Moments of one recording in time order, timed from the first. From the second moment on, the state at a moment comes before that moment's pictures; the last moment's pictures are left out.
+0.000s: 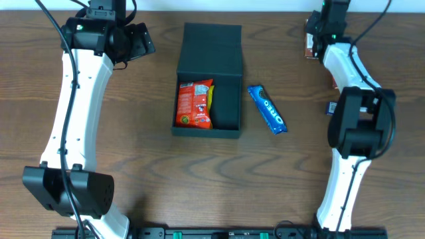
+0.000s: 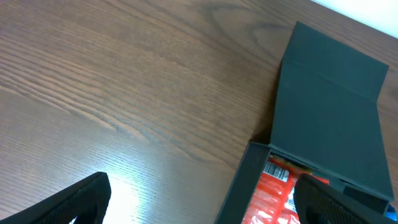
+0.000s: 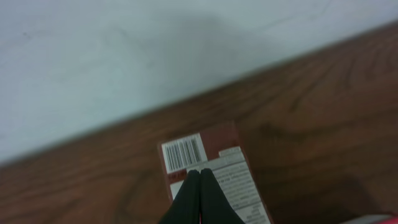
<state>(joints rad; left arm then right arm) -0.10 1.81 1.94 -1.17 -0.11 -0.44 -0.05 2.39 1.96 -0.18 0.24 0.27</state>
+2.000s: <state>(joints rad) -0.10 1.81 1.94 -1.15 -0.11 -0.44 -0.11 2.50 2.13 -0.69 0.02 0.24</state>
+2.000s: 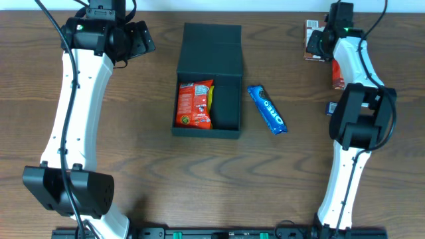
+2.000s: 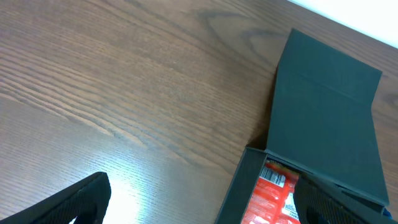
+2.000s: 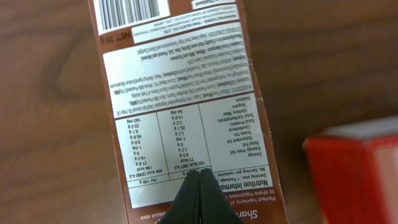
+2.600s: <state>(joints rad) -0.10 1.81 1.94 -1.15 -0.11 -0.44 -0.07 2.44 2.13 -1.03 -0.07 0.23</state>
